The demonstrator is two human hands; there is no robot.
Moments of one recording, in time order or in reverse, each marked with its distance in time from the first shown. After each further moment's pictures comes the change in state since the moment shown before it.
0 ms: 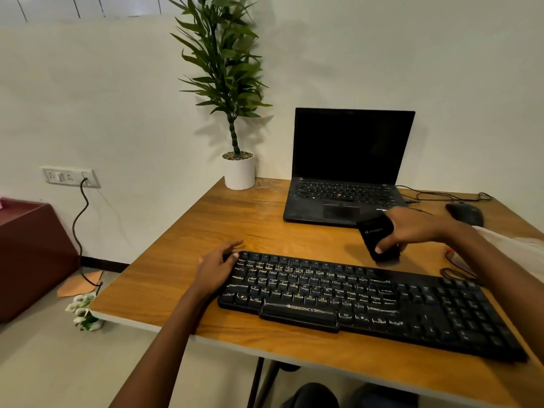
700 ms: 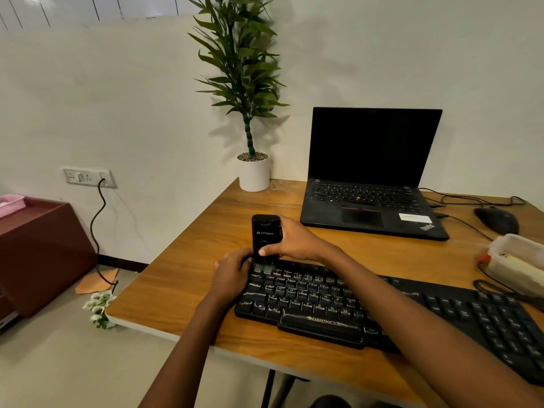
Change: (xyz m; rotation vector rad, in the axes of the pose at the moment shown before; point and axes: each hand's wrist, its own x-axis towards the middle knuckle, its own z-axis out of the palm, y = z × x) left_hand 0.008 -0.013 0.005 0.131 0.043 0.034; right_hand 0.097 -0.147 0.120 0.321 0.124 -0.395
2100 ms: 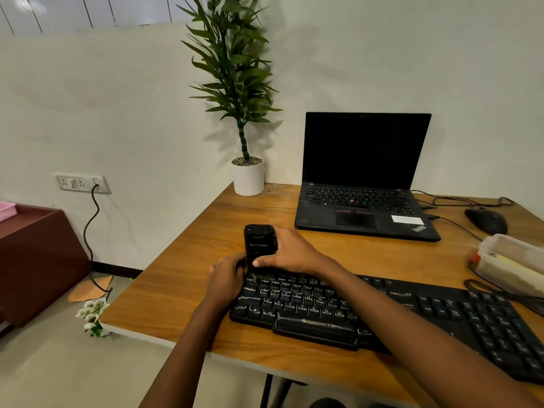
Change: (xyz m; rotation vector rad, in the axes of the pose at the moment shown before) left_hand -0.003 0.014 -0.002 0.093 0.036 -0.020; right_hand -0.016 -0.003 0.003 -0.101 0.043 -0.018
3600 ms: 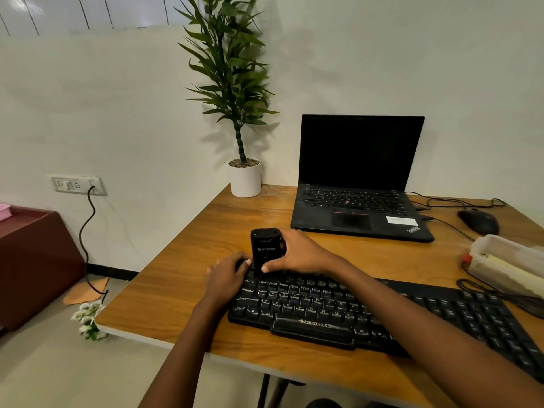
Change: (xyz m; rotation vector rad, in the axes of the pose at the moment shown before) left_hand 0.003 0.009 0.000 0.034 -0.024 -0.027; right_hand -0.012 0.006 -0.017 0.027 -0.051 0.000
